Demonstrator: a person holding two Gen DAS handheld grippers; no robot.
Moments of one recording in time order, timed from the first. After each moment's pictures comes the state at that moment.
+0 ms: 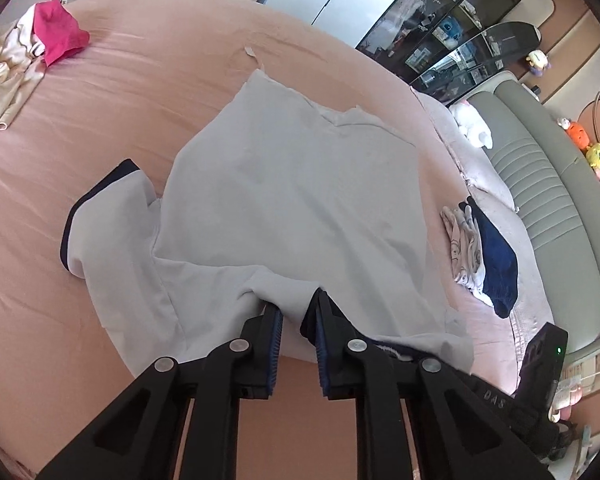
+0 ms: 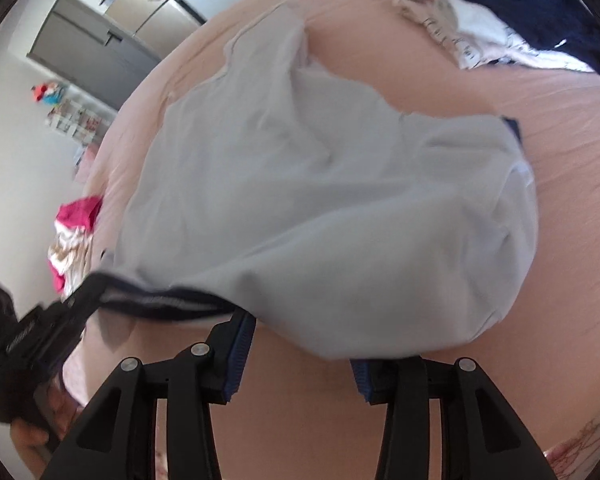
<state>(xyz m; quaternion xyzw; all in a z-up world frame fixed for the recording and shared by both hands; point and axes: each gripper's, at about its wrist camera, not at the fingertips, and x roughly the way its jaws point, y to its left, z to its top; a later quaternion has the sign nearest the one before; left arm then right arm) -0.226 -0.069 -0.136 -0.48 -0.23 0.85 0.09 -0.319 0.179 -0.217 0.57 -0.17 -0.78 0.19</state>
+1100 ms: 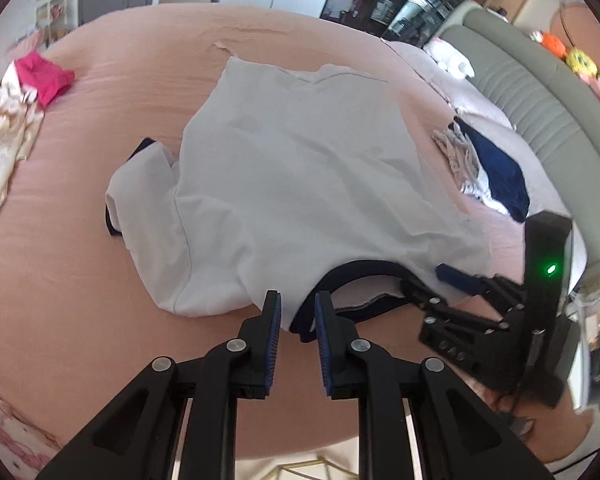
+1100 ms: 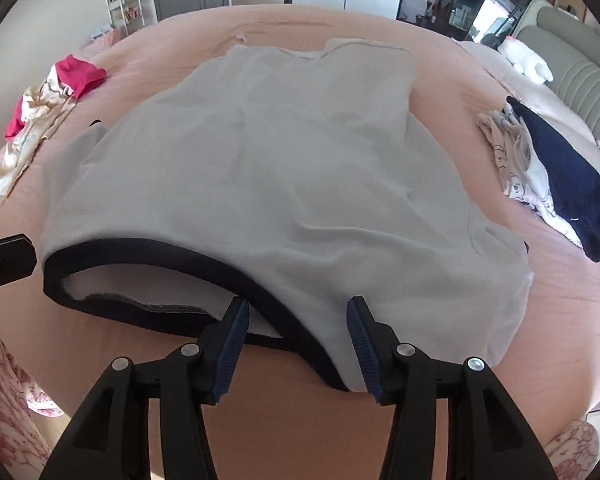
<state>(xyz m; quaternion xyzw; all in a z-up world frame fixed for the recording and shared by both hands) -0.172 -0.046 -0.131 -0.51 -0.06 0.85 0.12 -0.257 0.100 -0.209 0.49 0.14 -0.84 0.21</state>
